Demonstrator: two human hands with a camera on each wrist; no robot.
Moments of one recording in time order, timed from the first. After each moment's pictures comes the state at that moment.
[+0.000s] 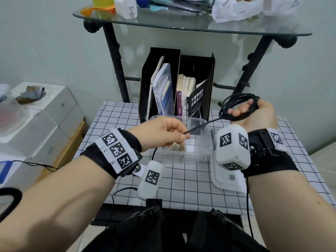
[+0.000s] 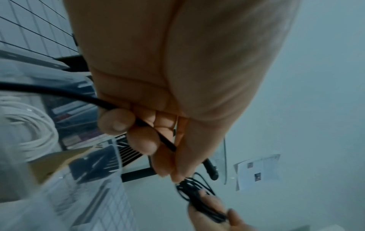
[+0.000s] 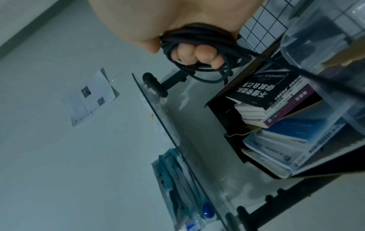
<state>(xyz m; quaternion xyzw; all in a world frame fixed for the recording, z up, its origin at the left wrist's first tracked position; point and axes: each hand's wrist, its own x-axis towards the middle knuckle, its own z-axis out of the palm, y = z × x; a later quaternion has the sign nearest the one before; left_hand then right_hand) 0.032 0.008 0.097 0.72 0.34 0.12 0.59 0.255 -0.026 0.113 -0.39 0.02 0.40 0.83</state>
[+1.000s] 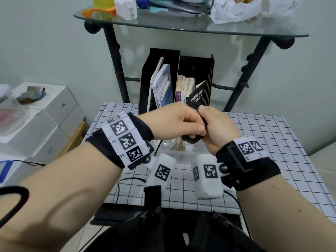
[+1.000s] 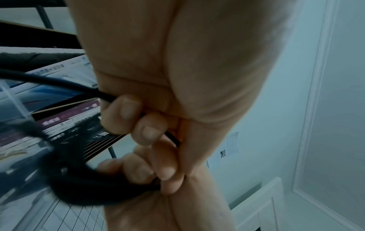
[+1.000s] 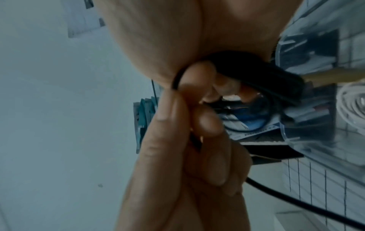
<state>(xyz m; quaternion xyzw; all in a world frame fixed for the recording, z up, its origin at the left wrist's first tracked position) 0.056 -0.001 0.145 0.84 0.27 0.11 0.46 0.196 -0.038 0.099 -0.55 -0.31 0.51 0.58</state>
